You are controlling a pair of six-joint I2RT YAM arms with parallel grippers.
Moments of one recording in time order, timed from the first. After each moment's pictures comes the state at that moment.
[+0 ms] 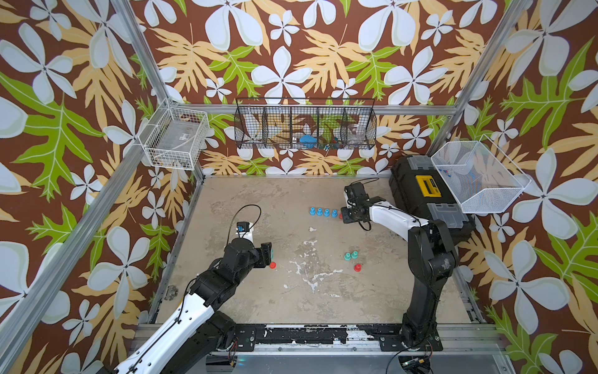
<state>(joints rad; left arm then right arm) -0.54 0.72 0.61 -0.48 -0.20 -0.51 0.35 1.95 1.42 -0.52 0.16 0.12</state>
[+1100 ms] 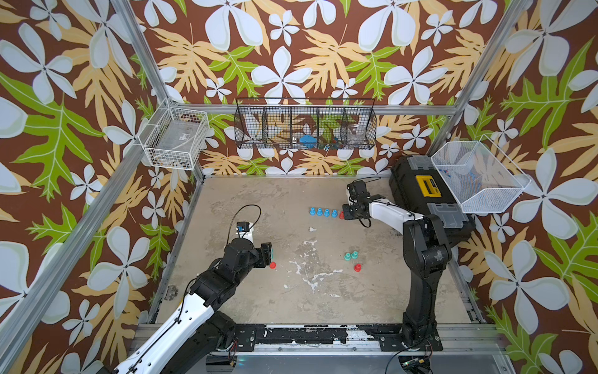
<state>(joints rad) -0.54 0.72 0.61 -0.48 -0.21 -0.51 0.30 2.04 1.48 -0.48 0.13 0.14</state>
